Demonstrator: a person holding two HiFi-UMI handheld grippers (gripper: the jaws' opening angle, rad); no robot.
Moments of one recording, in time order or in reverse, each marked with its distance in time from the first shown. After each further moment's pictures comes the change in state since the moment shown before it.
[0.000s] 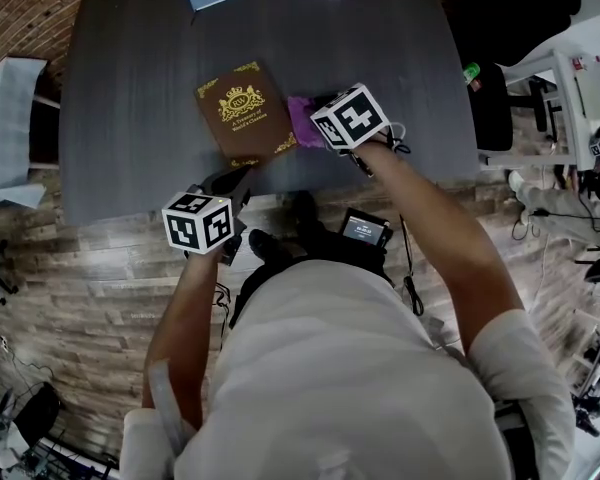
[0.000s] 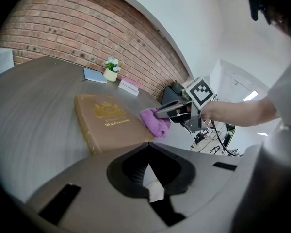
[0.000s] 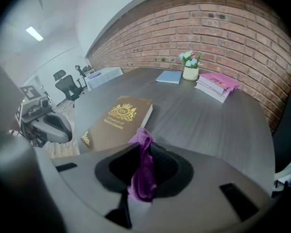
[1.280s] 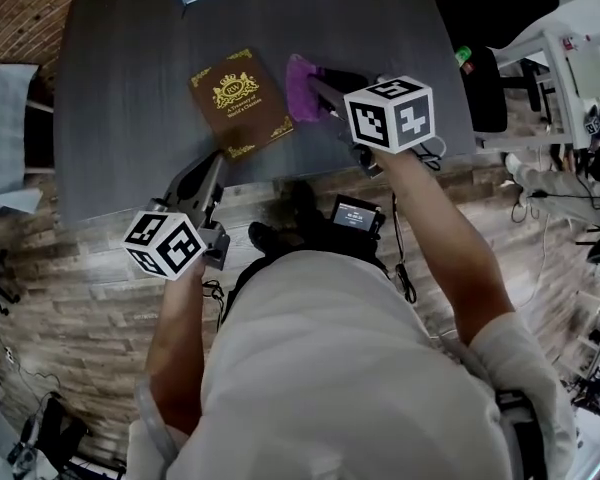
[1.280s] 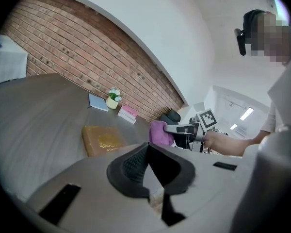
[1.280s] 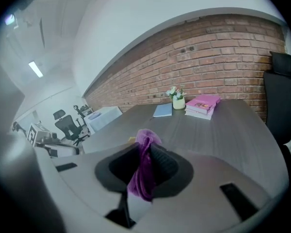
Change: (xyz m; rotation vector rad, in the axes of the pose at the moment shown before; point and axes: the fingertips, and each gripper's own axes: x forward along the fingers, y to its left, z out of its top) left arm -0.083 -0.023 0.060 -0.051 -0.318 -0.038; right arm -0.103 0.021 0.053 0.222 -0.410 0.020
